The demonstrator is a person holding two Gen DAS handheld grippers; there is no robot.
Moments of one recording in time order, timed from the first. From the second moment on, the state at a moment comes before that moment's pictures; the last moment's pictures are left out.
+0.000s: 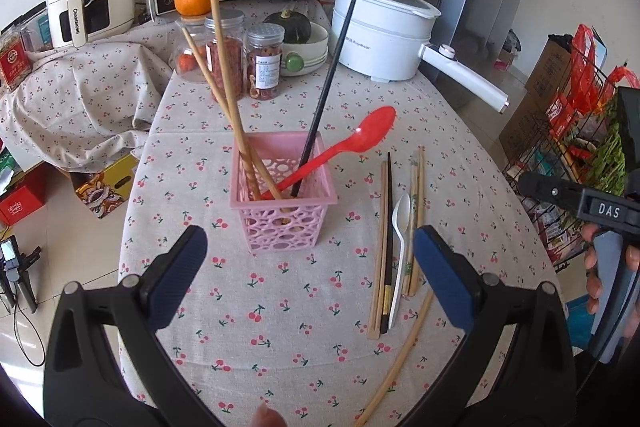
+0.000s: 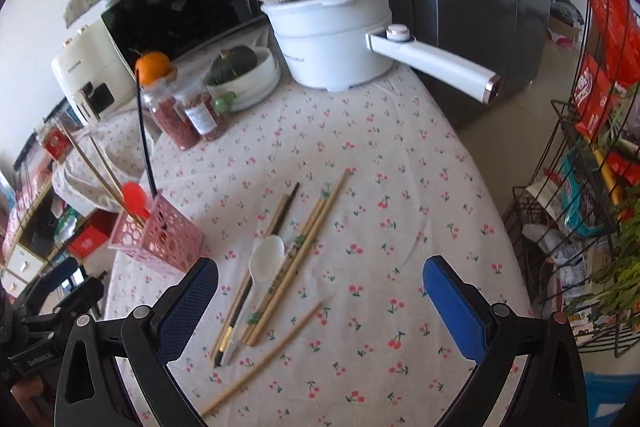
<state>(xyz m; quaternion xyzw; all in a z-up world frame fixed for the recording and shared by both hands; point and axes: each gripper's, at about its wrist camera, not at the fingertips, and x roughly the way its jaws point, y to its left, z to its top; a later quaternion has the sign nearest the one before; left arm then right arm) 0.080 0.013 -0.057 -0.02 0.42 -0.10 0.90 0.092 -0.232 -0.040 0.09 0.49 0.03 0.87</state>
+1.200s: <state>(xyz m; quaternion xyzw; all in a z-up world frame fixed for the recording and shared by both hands) 0.084 0.022 -0.087 -0.03 0.51 -0.12 0.85 0.069 -0.149 -0.145 -0.05 0.66 0.05 0.75</state>
